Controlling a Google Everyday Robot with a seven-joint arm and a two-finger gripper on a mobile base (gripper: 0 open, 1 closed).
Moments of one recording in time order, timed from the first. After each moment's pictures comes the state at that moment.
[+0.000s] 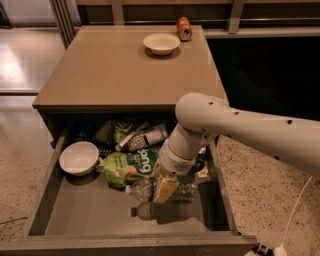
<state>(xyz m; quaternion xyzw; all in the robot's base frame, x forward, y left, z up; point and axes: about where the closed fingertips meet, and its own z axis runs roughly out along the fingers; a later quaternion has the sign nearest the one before) 0.444 0.001 0.672 -0.73 0.64 0.22 0.10</state>
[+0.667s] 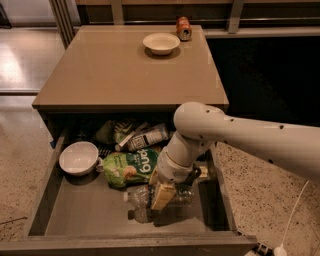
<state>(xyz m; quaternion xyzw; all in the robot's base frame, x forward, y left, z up) 0.434 0.008 0.650 -0.73 0.64 0.24 0.09</state>
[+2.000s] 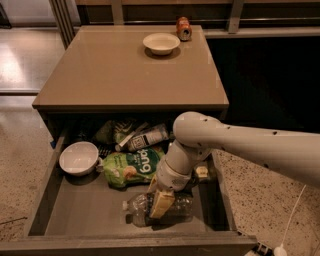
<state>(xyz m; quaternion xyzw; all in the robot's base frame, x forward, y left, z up) 0.420 0.014 0.626 -0.72 0.63 0.27 0.08</state>
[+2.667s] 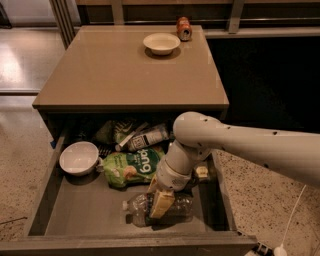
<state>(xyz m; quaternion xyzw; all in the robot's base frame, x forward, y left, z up) 0.420 0.014 0.626 -0.72 0.63 0.27 0.08</state>
